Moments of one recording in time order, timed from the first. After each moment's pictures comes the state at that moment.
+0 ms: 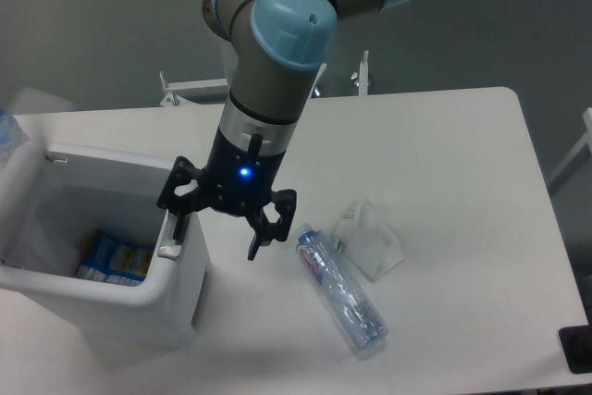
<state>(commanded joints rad) 2.32 -1.85 -1.40 -1.15 1.11 0.39</state>
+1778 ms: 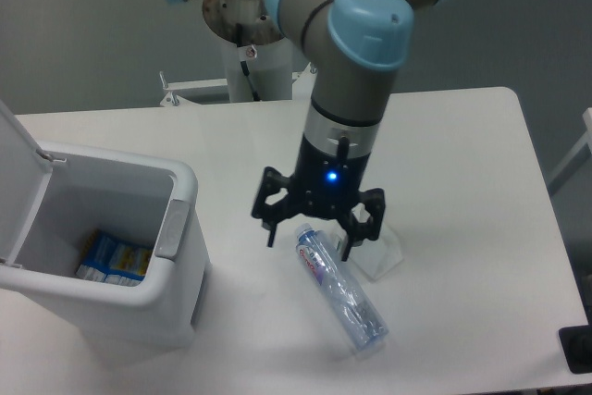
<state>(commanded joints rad) 2.49 -1.90 -1.40 -1.15 1.23 0.64</state>
